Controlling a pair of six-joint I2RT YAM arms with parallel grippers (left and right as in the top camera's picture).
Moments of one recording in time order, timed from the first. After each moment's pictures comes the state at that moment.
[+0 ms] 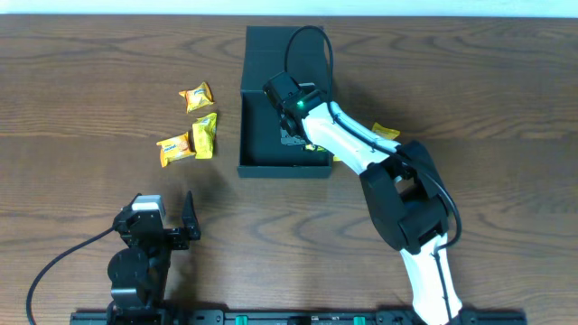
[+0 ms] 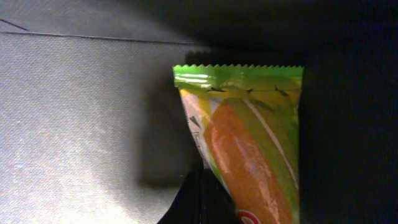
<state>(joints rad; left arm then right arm) 0.01 0.01 0.11 -0.37 0.02 -0.07 0.60 2.25 1.69 -0.76 0.28 0.54</state>
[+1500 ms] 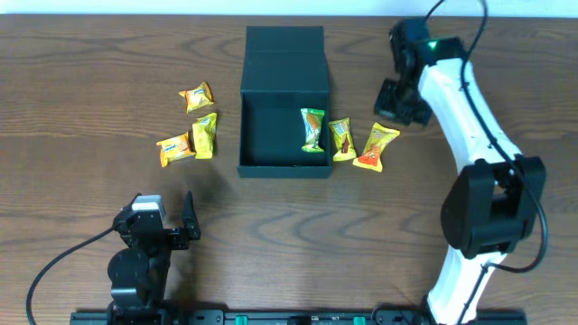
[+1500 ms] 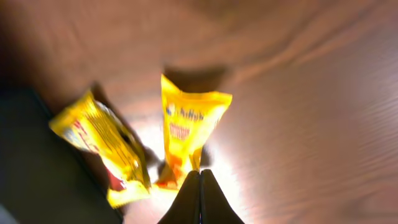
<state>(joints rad) 0.01 0.01 0.11 -0.37 0.02 -0.07 0.16 2.04 1.77 -1.22 0.06 0.56</state>
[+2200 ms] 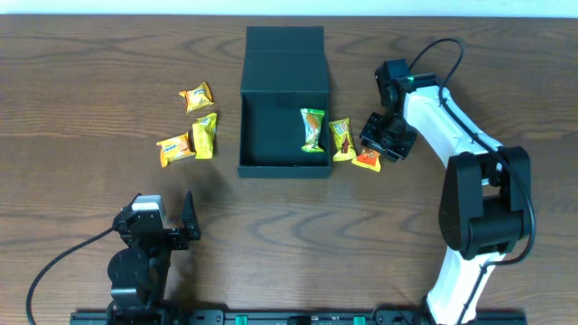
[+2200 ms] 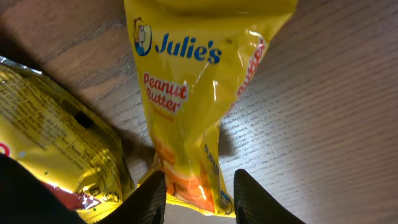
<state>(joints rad) 0.01 0.01 0.11 -0.37 0.02 -0.07 0.18 2.04 1.48 -1.02 -0.07 0.72</state>
